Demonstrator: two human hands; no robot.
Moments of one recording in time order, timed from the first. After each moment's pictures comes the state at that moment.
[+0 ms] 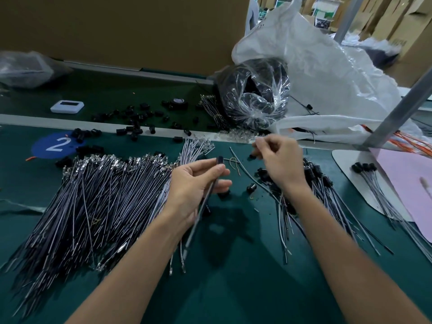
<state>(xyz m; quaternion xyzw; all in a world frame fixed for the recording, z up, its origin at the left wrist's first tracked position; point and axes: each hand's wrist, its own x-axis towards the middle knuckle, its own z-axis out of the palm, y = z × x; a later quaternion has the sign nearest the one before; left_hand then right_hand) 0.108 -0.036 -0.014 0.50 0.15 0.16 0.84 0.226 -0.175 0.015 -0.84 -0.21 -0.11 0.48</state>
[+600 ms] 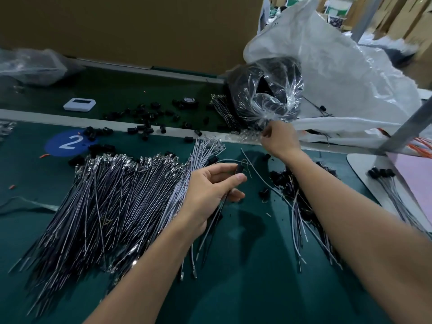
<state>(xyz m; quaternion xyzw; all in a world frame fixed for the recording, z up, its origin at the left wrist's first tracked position) 0.106 -0.035 -0.015 0.57 0.12 0.12 0.80 0.323 -0.137 0.009 -0.95 -0.21 -0.10 0.20</state>
